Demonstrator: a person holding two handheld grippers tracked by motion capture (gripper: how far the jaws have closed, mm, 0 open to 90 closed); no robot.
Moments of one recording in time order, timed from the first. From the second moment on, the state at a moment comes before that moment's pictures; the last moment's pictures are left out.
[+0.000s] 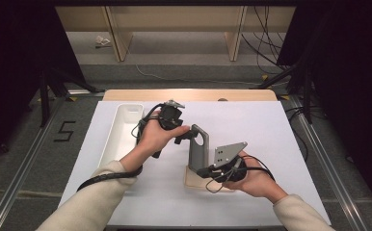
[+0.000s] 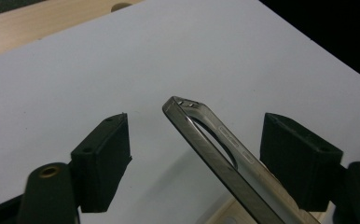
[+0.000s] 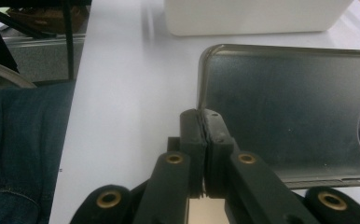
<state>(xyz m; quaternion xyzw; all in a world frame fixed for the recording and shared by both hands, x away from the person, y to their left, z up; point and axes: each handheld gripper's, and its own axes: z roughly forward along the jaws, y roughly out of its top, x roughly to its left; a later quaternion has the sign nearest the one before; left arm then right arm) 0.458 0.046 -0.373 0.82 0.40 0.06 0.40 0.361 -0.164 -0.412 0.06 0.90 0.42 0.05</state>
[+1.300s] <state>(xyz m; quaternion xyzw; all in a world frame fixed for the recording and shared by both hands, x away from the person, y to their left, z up) 0.460 0.032 -0.367 0.75 0.50 -0.01 0.43 0.359 -0.148 -0.422 0.04 0.92 0.38 0.06</state>
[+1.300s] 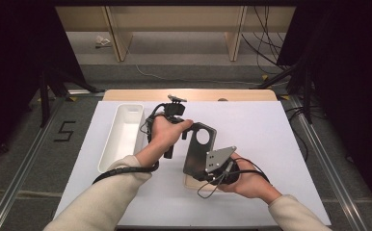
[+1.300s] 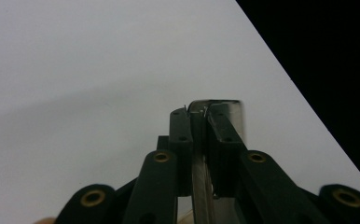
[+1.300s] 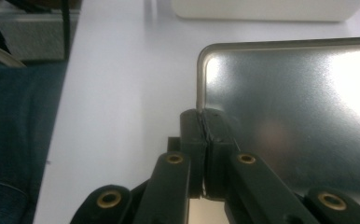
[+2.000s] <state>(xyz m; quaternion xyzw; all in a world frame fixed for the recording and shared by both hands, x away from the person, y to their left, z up) 0.448 0.047 -0.352 0.75 0.41 0.11 0.51 0.369 -0.180 -0.415 0.17 0.87 0.44 0.13</state>
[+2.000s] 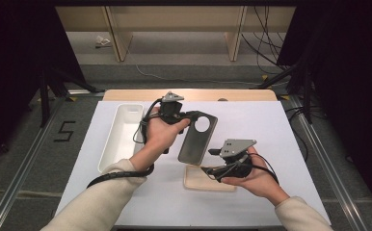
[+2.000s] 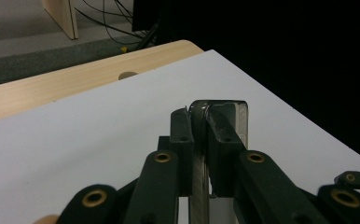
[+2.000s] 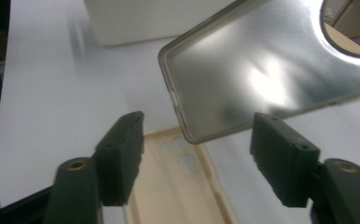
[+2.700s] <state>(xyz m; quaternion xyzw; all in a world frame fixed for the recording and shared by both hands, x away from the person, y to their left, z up) 0.440 0.091 -0.344 0.71 0.40 0.15 0.56 0.373 -0.204 -0.414 0.26 0.83 0.48 0.14</state>
